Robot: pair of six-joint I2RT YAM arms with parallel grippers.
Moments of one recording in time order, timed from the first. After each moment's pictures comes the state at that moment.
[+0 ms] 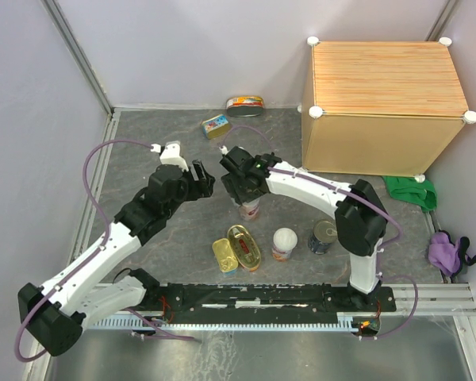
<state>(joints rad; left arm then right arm) -0.62 0.93 0.82 -0.32 -0.29 -0.53 0.89 1.92 1.59 -0.79 0.22 0.33</state>
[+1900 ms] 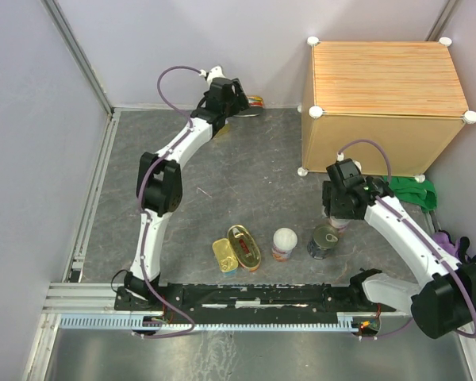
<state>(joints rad) -0.43 2.31 2.11 -0.21 -0.21 -0.60 0.37 1.14 0.92 -0.93 0.29 0.40</state>
